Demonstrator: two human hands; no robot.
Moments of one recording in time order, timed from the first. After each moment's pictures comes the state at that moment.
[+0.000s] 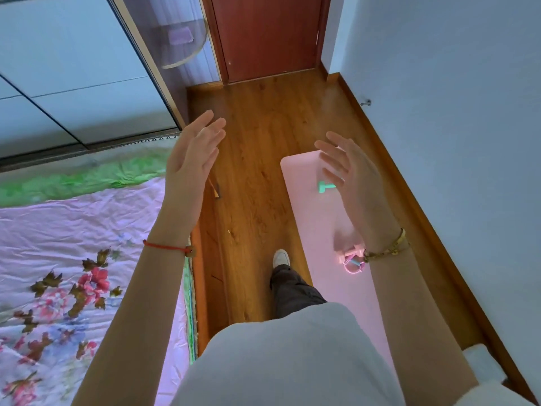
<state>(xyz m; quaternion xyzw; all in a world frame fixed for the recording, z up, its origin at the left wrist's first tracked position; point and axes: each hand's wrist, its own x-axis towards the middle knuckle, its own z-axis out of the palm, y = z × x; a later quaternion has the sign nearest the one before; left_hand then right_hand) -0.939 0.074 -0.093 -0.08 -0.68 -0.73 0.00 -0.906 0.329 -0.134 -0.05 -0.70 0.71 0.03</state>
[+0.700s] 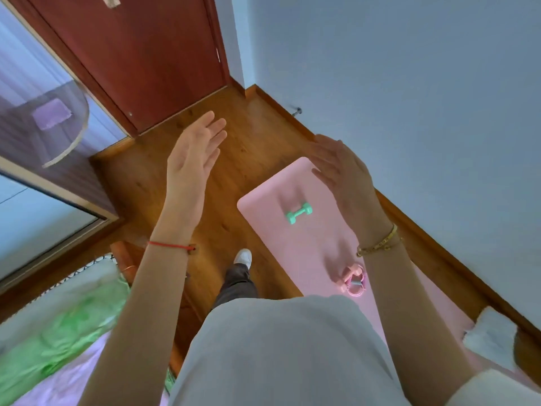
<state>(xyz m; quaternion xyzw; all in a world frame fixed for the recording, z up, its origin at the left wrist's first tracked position) -1.326 0.222 -0.108 -0.17 -0.69 -0.68 -0.16 -1.195 0.421 -0.141 -0.25 -0.61 0.74 0.16</state>
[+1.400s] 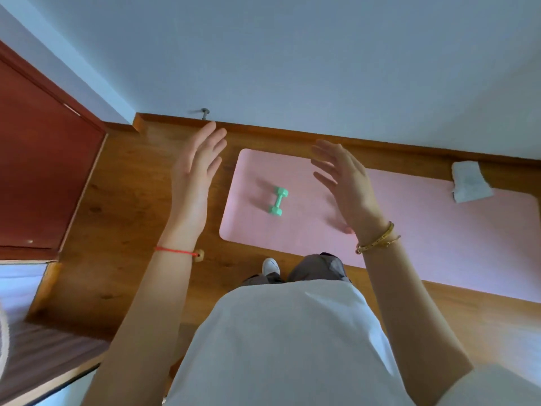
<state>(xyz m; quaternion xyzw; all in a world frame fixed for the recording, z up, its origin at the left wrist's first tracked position) -1.535 0.341 -0.146 -0.34 -0.64 -0.55 -0.42 -1.307 0.411 -0.185 -0.50 -0.41 0.66 0.38</state>
